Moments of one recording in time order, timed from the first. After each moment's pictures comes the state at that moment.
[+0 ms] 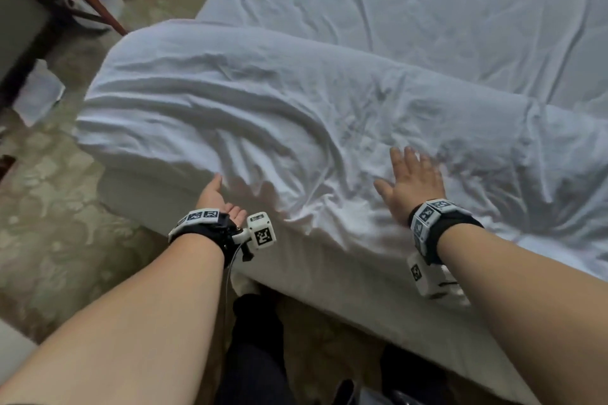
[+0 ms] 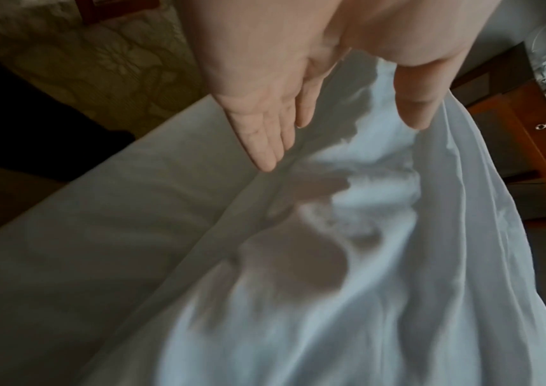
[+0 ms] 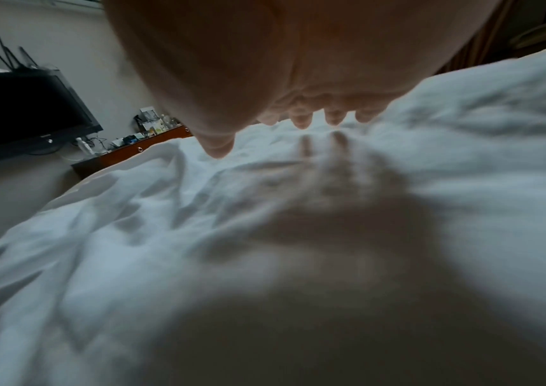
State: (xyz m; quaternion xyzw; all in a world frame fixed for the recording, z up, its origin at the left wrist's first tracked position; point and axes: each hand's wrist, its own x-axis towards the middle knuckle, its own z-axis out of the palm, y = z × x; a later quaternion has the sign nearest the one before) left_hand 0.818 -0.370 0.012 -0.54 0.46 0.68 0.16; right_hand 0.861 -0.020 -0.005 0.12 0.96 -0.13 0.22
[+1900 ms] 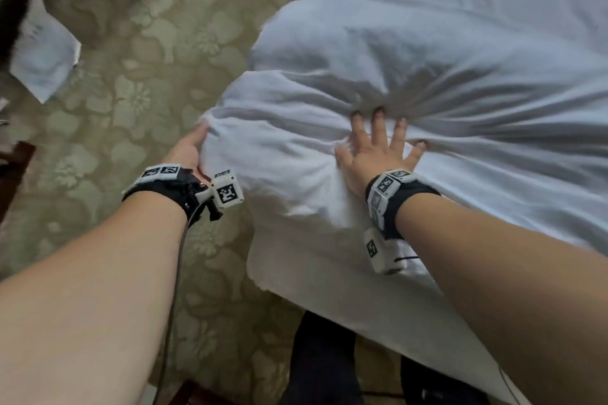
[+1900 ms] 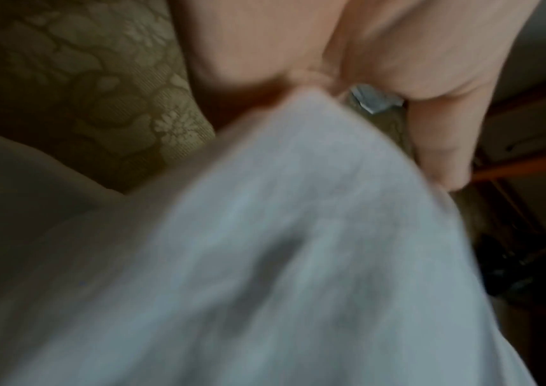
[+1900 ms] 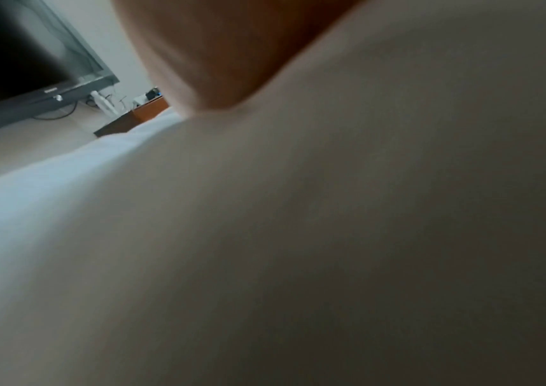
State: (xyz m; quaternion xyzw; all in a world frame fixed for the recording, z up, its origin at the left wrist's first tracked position) left_hand 0.407 -0.902 -0.042 -0.43 0.46 0.72 0.29; right_hand 0.452 -0.611 -0.073 0.14 0.93 -0.15 0.32
